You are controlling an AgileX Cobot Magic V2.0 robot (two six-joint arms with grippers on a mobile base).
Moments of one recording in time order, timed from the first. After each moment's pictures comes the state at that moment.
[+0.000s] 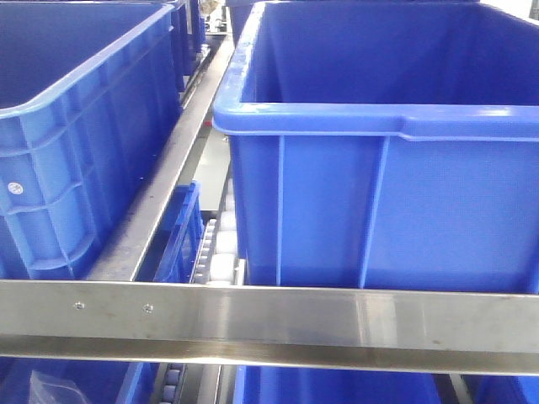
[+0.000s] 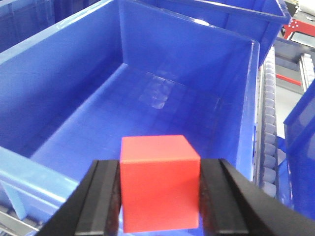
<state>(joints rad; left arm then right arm) -0.01 -0.01 0.01 -0.01 0.03 0.14 0.20 0.42 -0.49 0.01 0.33 -0.20</state>
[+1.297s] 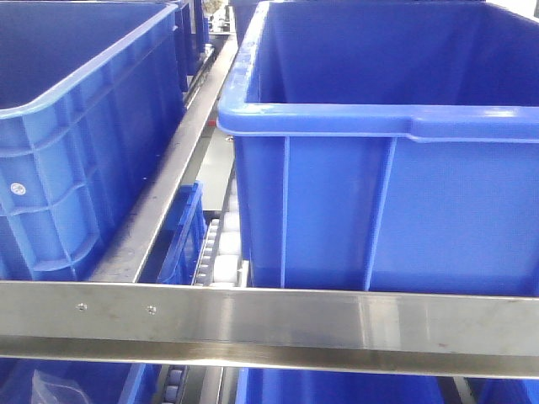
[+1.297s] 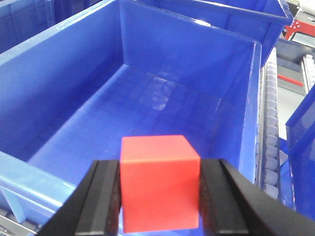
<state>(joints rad) -0.01 -0.01 0.01 -0.01 0.03 0.14 0.20 0.42 -0.49 0.01 0.33 -0.20</state>
